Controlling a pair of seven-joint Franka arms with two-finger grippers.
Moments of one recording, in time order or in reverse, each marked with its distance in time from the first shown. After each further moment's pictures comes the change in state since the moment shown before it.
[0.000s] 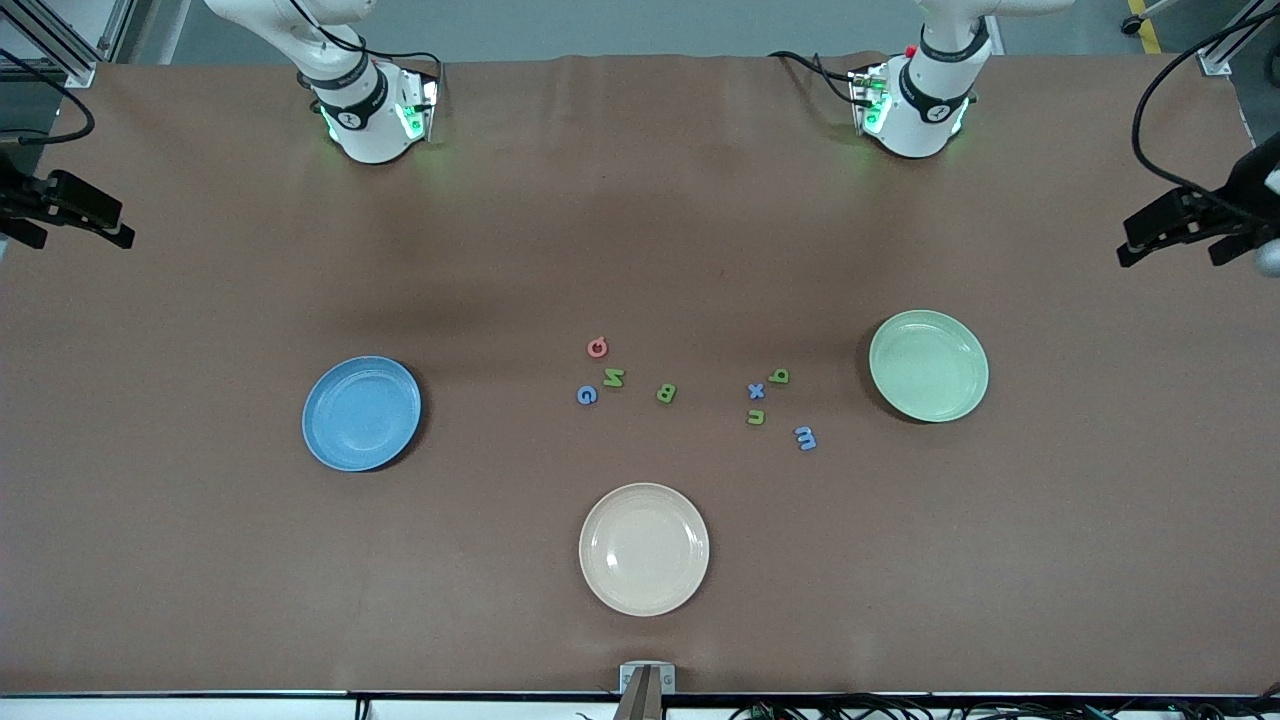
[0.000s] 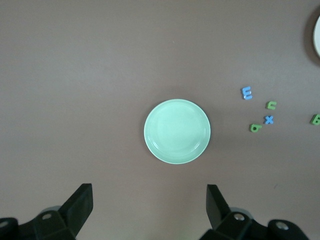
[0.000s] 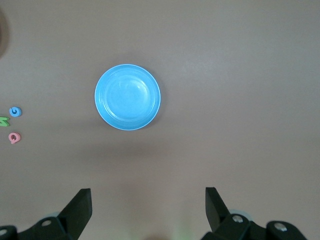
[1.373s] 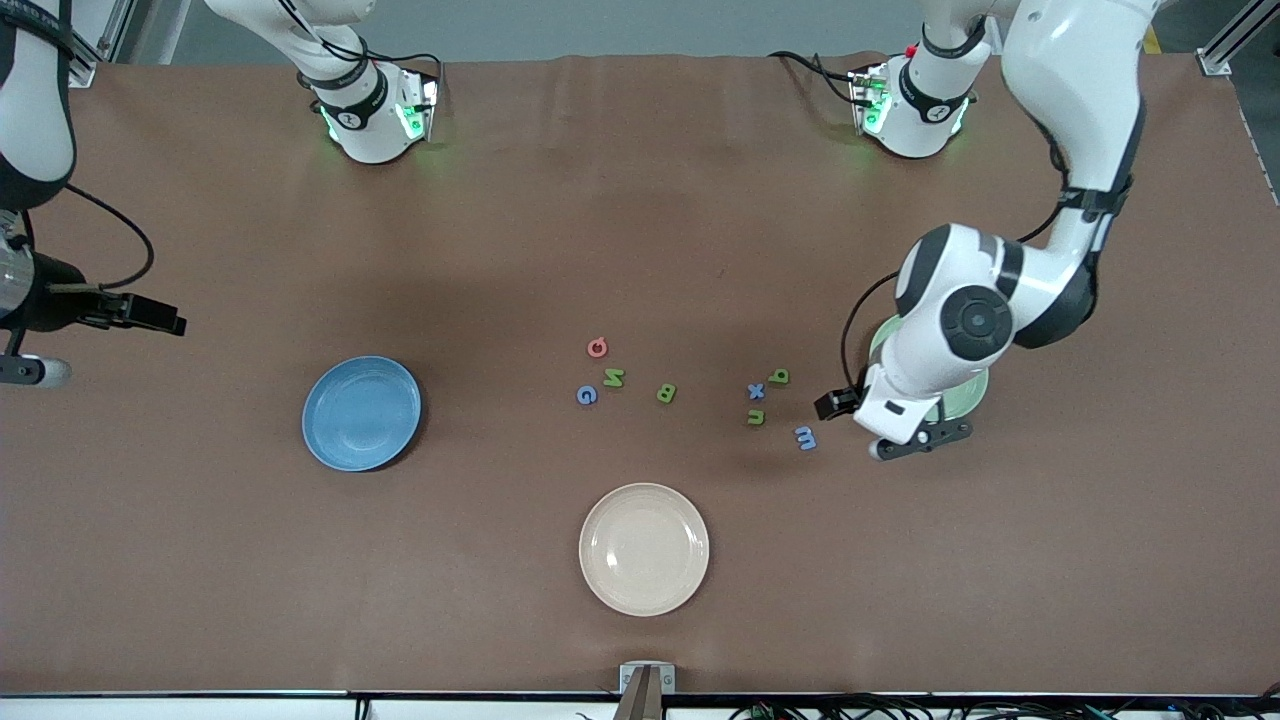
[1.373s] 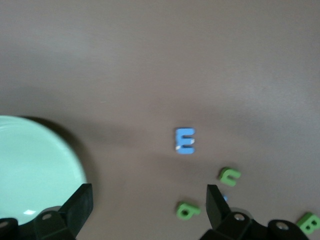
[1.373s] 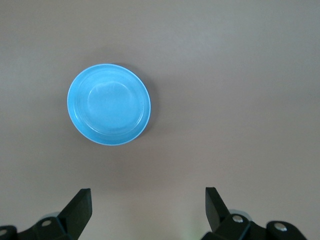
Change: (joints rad) left arm -0.143 0.500 -0.231 -0.189 0.046 0.693 -0.637; right arm -0.010 0.233 -0.009 -0.008 0.015 0.102 0.172
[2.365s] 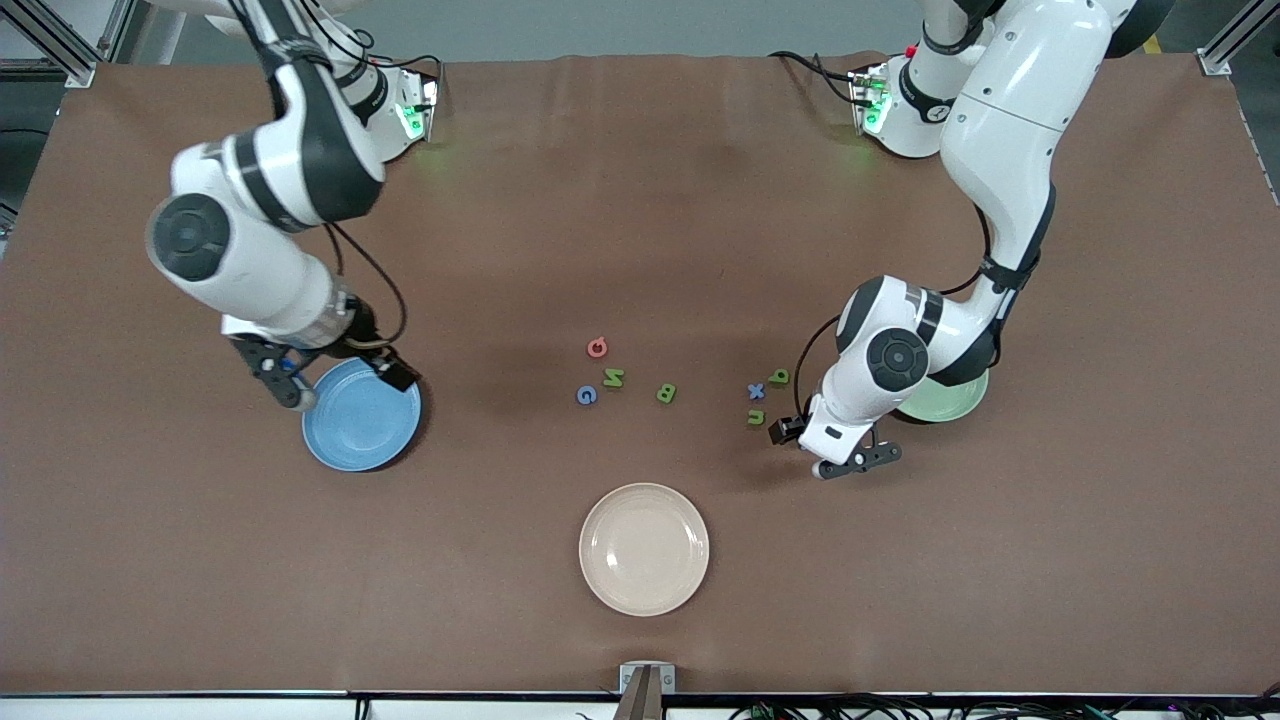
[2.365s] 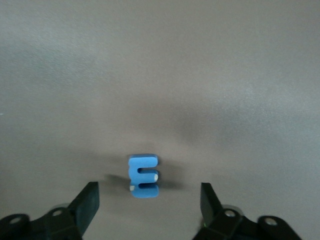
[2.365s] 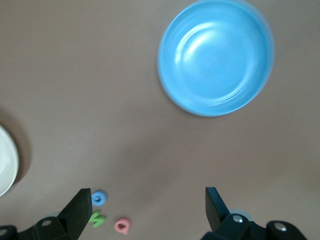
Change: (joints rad) left arm -0.043 0.200 0.002 0.039 0.007 0.205 -0.029; right arm 0.441 0.086 0.022 -0.198 0.090 0.441 0.985
